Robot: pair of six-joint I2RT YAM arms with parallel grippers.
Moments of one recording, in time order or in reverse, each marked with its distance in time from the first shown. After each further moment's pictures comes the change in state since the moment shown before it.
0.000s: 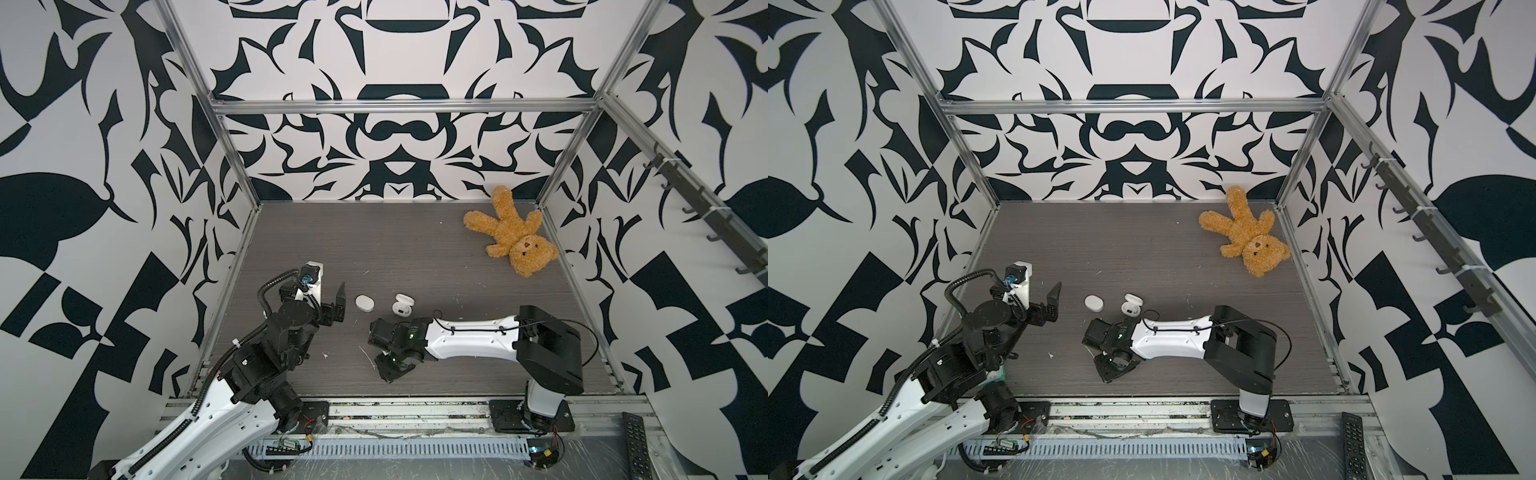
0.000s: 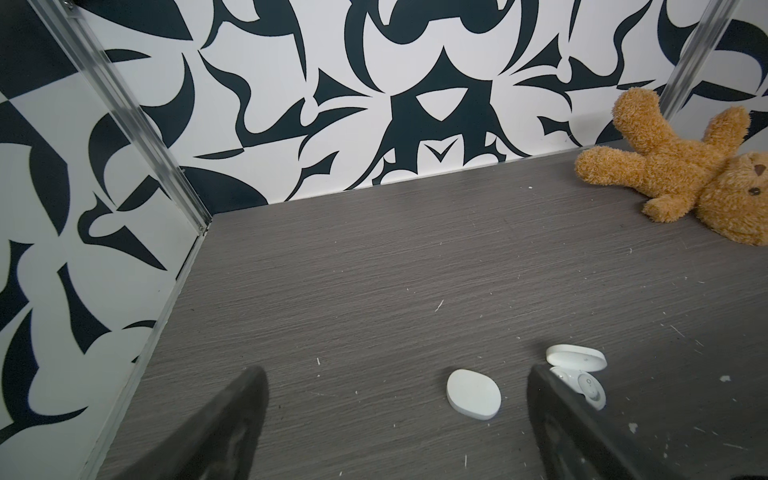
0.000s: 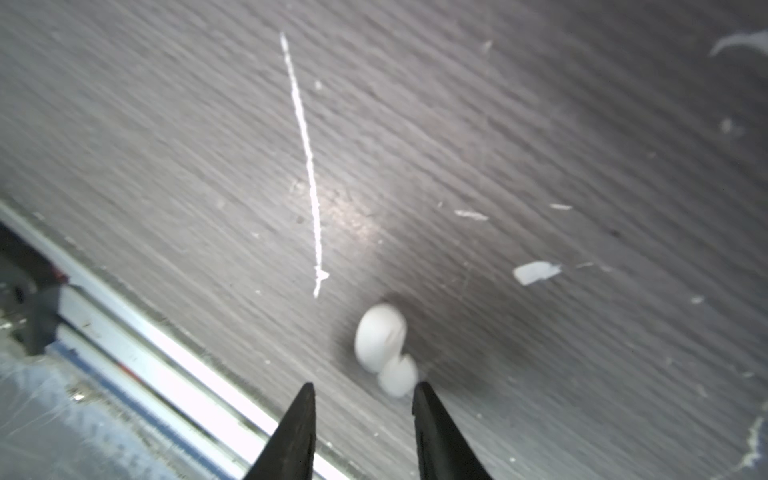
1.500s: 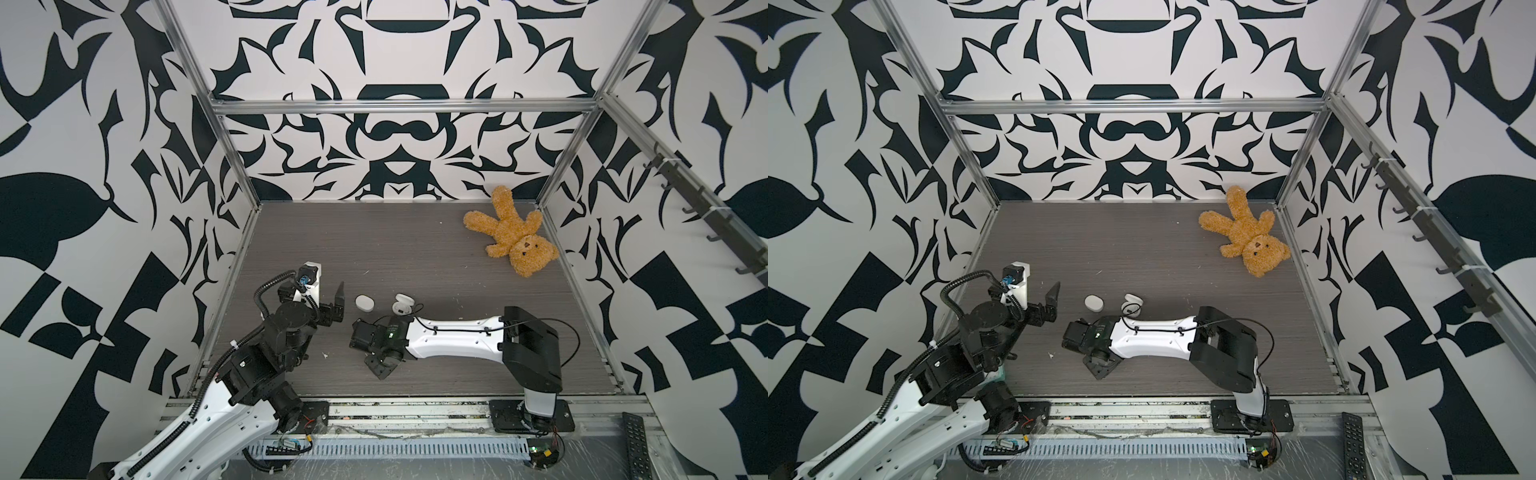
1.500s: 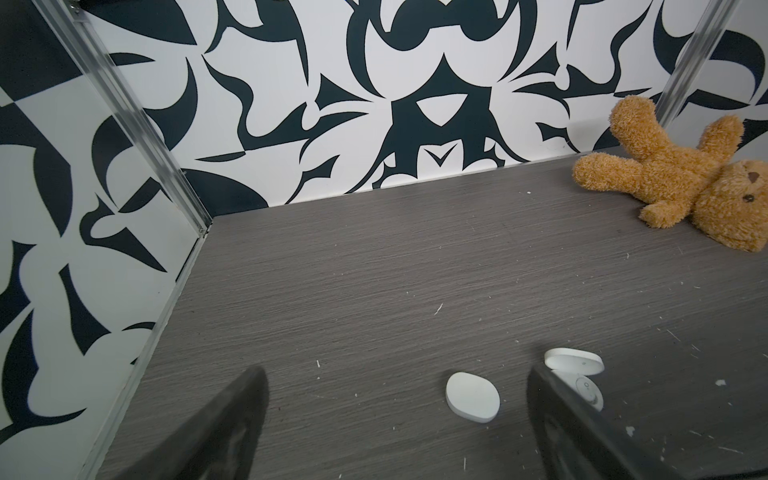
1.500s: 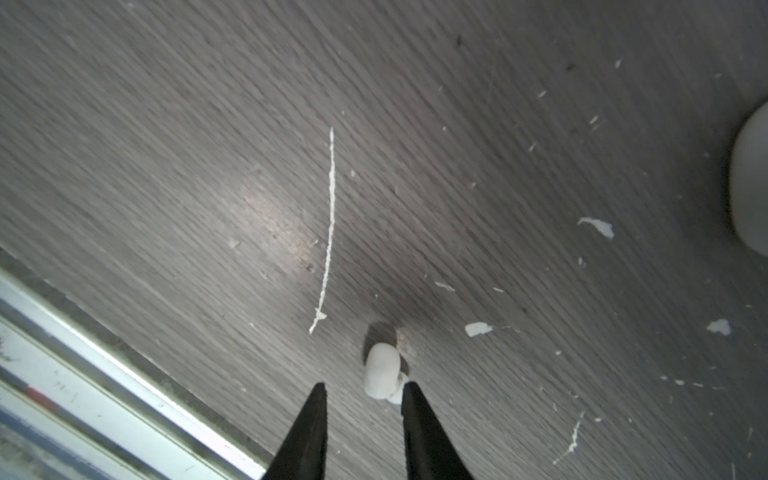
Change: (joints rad) left arm 0.000 -0.016 0.000 0.000 -0.003 0.000; right arm 0.067 0.138 0.245 -0.220 0.245 -0.208
